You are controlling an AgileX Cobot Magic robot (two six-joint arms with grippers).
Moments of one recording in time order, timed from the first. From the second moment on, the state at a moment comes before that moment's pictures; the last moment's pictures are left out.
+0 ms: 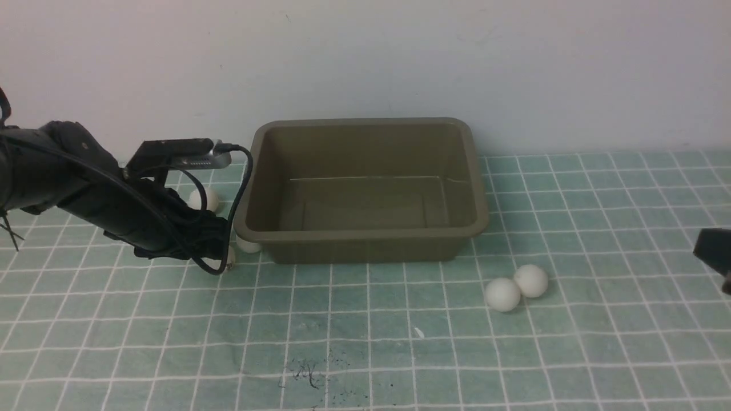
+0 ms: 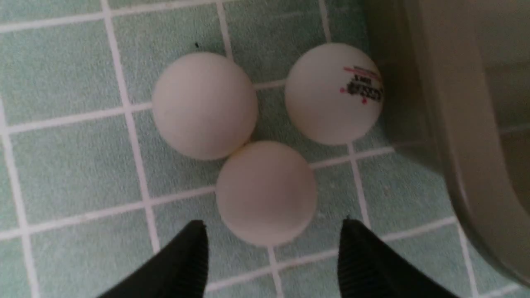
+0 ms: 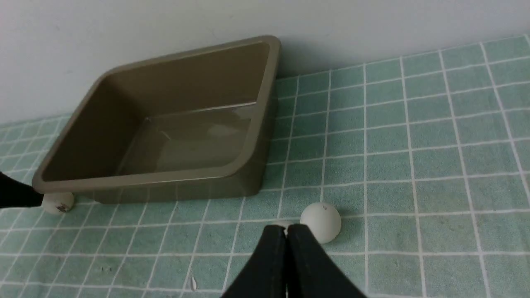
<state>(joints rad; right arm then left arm) 0.02 0.77 -0.58 0.70 0.55 -0.35 -0.01 1.88 -1.16 -0.55 0.53 0.51</state>
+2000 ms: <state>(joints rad) 0.33 1.90 -1.58 0.50 0.72 -0.31 0.10 1.92 -1.51 -0.26 0.98 0.28</state>
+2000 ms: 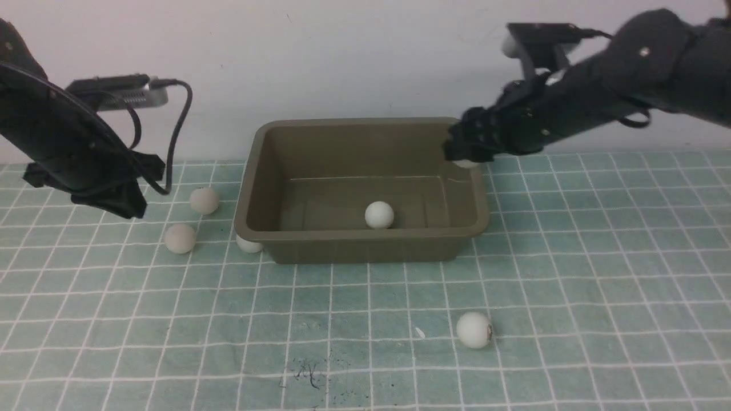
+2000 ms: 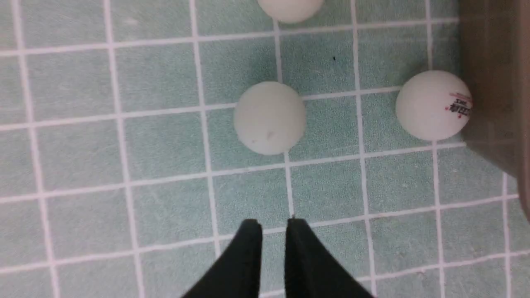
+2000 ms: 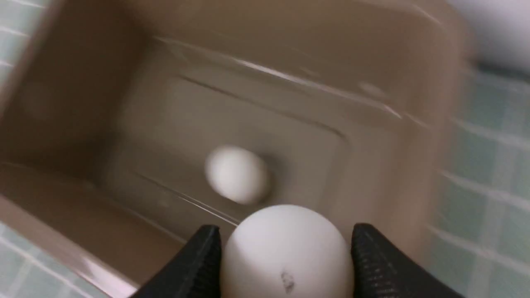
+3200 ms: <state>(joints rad) 0.39 1.86 -1.08 0.48 0.69 -0.27 -0.18 2.10 -1.82 -0.47 0.99 0.43</state>
